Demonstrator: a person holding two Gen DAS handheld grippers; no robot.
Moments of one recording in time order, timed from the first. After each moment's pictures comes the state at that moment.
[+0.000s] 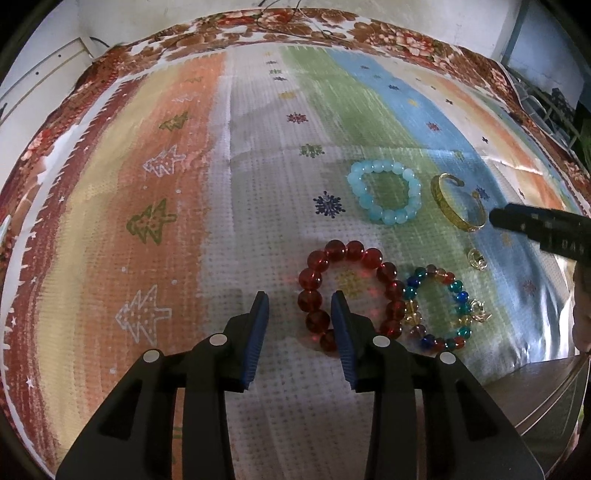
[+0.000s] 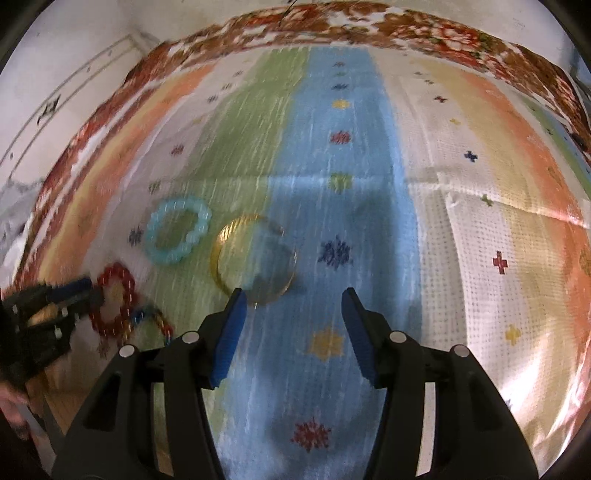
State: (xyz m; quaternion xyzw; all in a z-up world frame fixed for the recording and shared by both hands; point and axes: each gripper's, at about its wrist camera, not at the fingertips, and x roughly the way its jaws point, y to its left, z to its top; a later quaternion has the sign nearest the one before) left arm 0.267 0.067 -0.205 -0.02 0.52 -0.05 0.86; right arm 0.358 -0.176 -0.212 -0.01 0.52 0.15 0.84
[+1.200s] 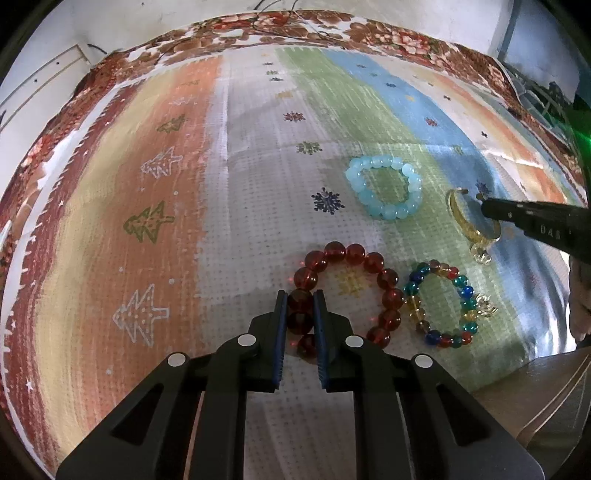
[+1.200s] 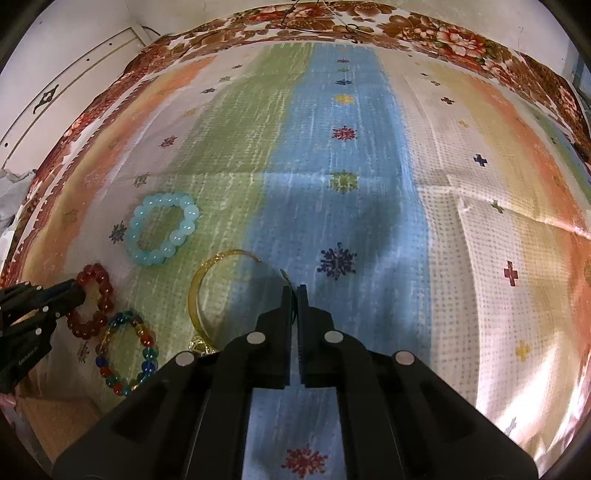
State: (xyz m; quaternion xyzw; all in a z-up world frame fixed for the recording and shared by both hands) left arm 0.264 0.065 -0.208 -0.01 0.51 -0.05 0.86; right arm 0.363 -0.167 -0.229 -0.04 0.52 0.15 0.84
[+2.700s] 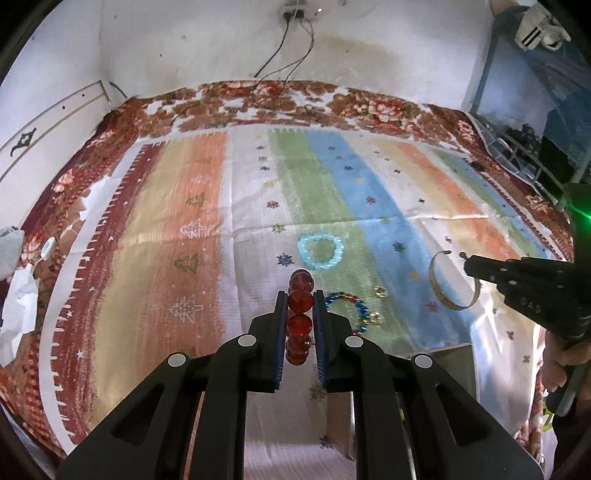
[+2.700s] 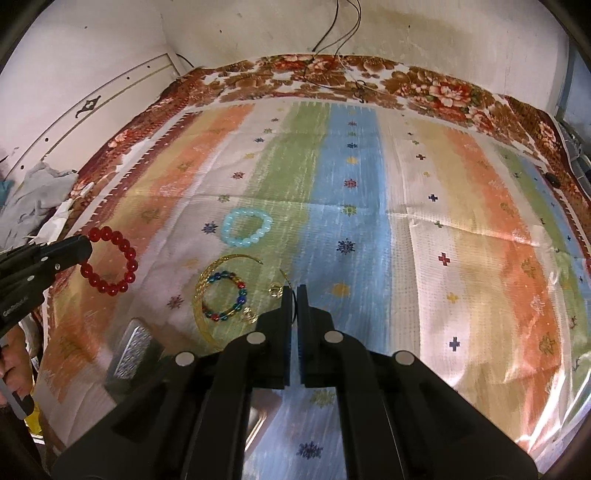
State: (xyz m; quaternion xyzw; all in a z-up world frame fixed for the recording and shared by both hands) left arm 0.181 0.048 -0.087 -0.03 0.41 -0.06 0.91; right arm 0.247 -0.170 -0.112 -0.05 0.45 0.17 0.87
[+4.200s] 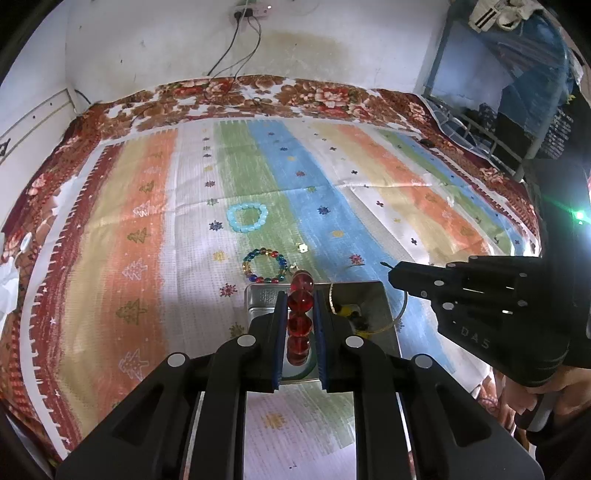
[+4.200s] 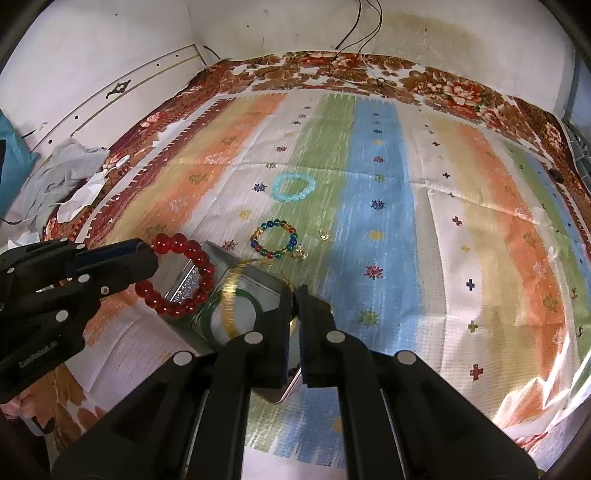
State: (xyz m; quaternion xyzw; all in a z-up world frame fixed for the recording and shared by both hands) left arm 0.117 0.001 -0.087 -0.03 0.42 -0.13 0.90; right arm 0.163 -0.156 -0.108 -0.05 0.46 0.20 0.86
